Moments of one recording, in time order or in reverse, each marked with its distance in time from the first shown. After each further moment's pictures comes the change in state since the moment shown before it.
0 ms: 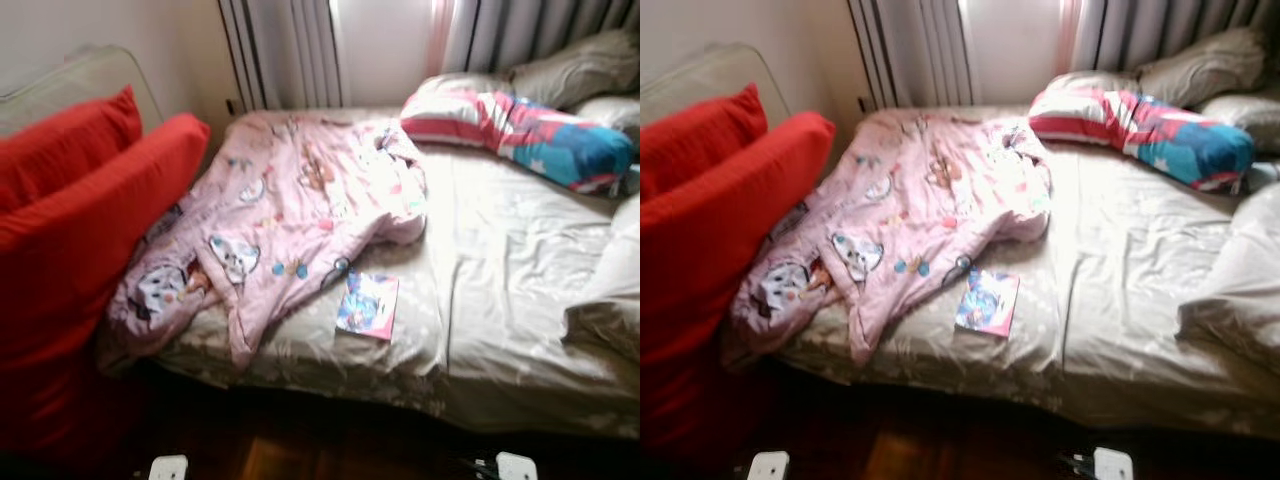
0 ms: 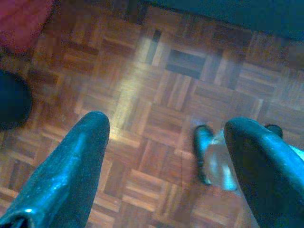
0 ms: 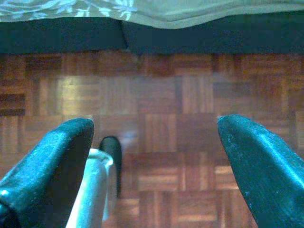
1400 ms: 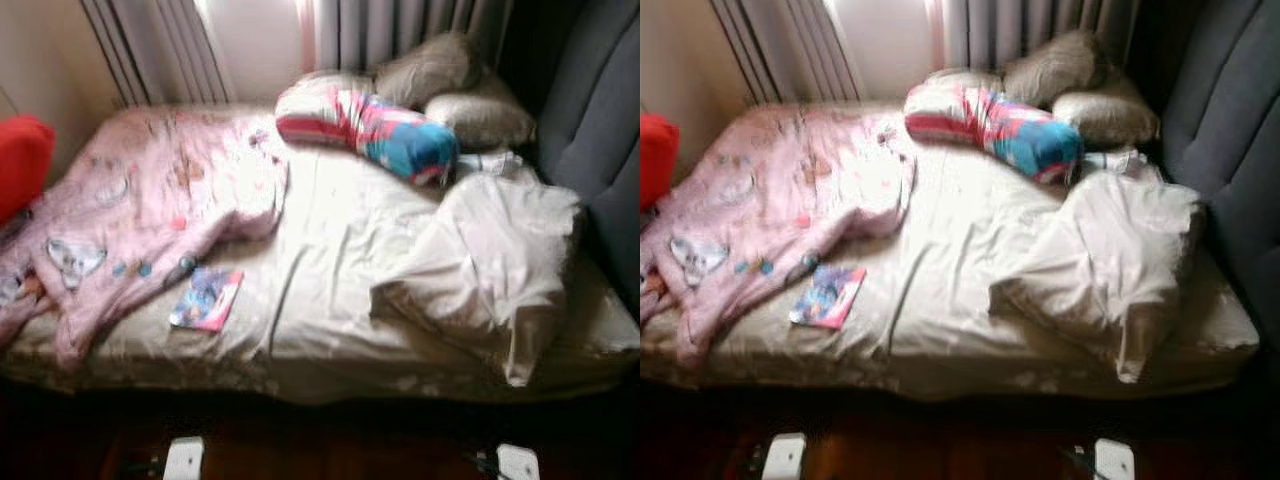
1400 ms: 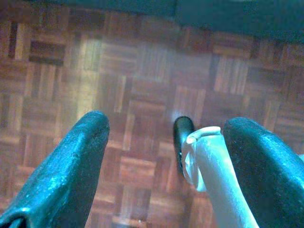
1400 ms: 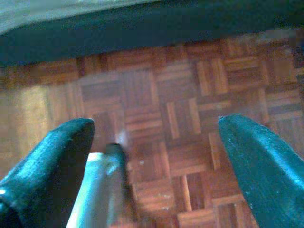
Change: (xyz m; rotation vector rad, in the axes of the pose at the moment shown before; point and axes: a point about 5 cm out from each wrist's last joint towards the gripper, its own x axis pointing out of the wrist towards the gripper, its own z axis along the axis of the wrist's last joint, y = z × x) left arm 0.006 -0.018 0.011 -0.012 -0.006 -0.016; right arm 0.001 0.010 0.005 0.010 -0.019 0.017
